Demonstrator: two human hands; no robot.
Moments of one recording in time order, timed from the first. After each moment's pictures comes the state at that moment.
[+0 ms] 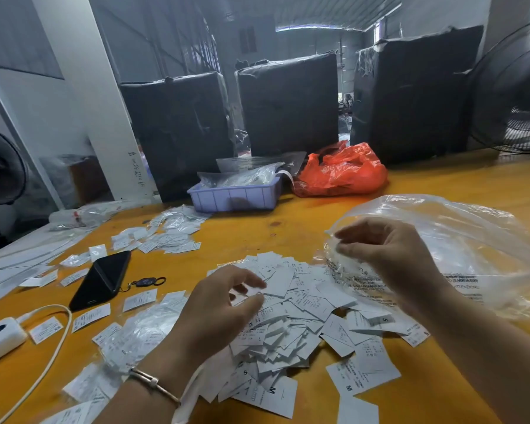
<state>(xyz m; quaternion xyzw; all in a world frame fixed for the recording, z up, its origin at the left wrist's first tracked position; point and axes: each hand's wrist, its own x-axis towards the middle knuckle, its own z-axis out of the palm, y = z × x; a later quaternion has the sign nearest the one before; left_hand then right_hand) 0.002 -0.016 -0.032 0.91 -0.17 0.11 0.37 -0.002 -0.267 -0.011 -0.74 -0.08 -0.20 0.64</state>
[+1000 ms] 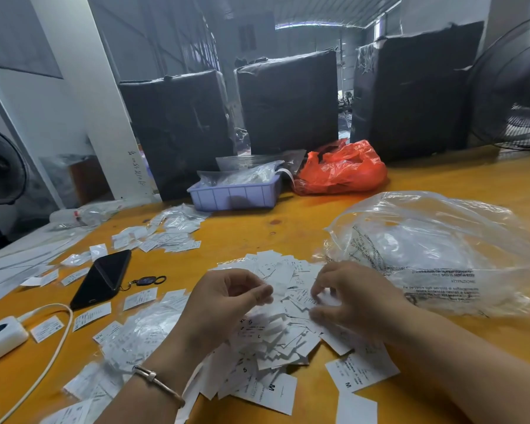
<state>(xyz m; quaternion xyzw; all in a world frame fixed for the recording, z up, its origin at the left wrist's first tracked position) -0.004 -0.025 -0.025 0.83 -0.15 0.04 0.53 0.006 -0.250 -0.047 -0.96 -0.19 -0.10 0.17</state>
